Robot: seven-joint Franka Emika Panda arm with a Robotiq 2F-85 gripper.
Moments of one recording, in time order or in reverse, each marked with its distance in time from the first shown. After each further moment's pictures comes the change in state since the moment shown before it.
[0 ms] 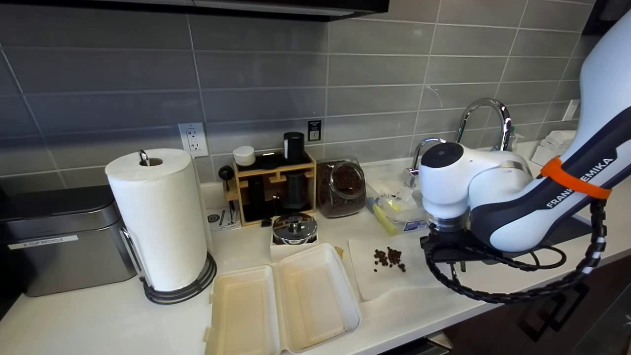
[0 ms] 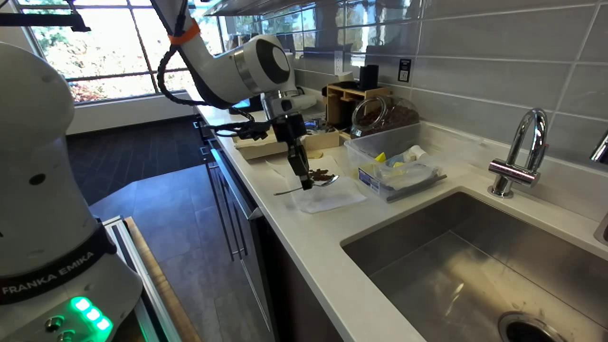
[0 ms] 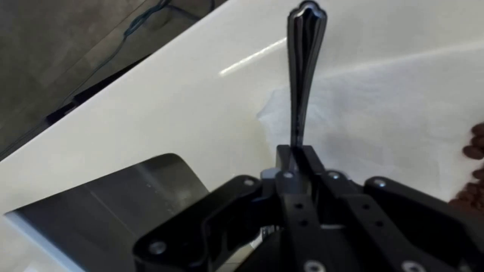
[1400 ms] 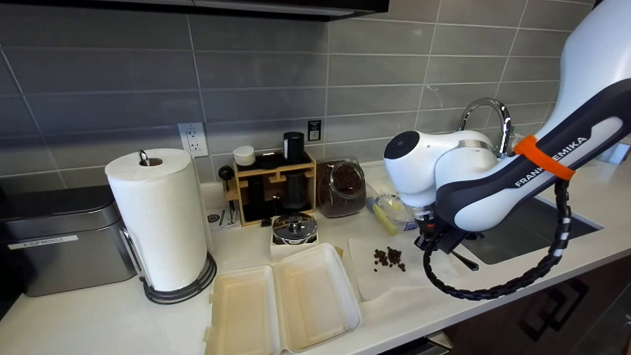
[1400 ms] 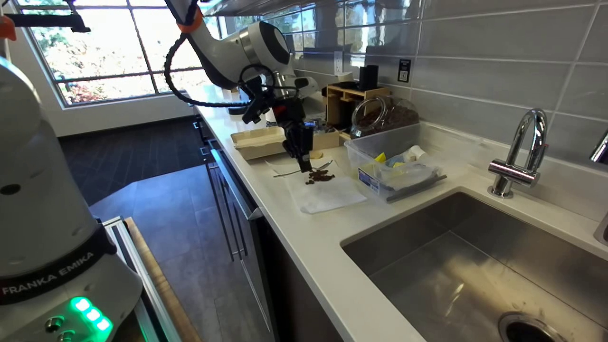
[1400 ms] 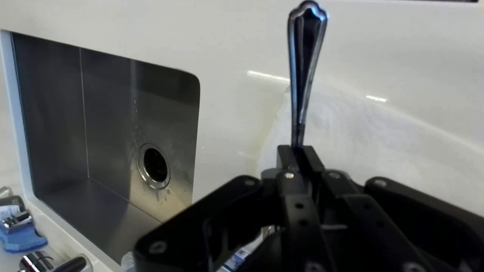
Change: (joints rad) arm -0.310 0.022 0.413 0.172 -0.012 -0.328 -0.621
